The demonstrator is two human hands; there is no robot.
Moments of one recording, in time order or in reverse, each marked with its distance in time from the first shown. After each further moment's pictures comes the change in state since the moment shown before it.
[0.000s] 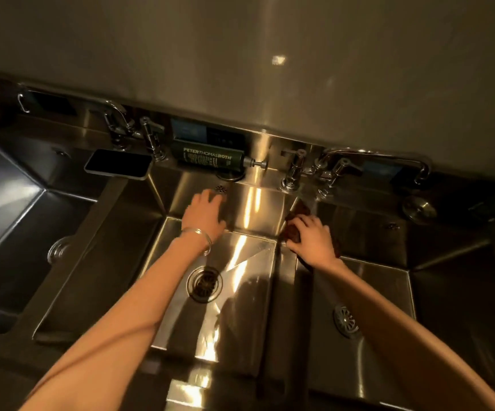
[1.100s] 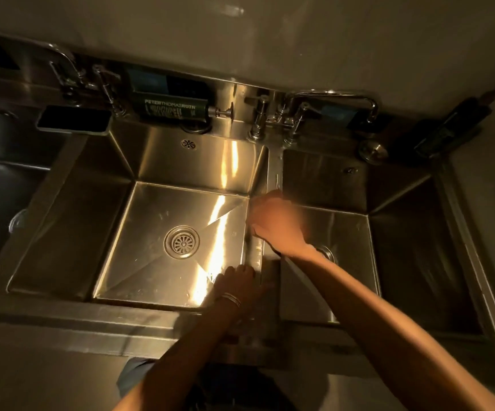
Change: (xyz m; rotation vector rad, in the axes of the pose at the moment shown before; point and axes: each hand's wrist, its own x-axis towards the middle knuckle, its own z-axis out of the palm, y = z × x) left_hand -0.196 0.110 0.109 -0.038 -0.461 0.040; right_hand -0.108 -0.018 0.034 -0.008 0.078 -0.071
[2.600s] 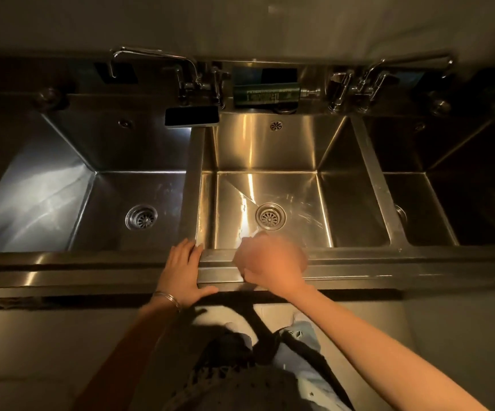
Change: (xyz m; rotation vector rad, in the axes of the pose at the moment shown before) left_hand -0.156 -0.400 -0.075 0.144 0.202 0.174; right_hand -0.094 -0.370 0.059 0.039 -0.094 0.006
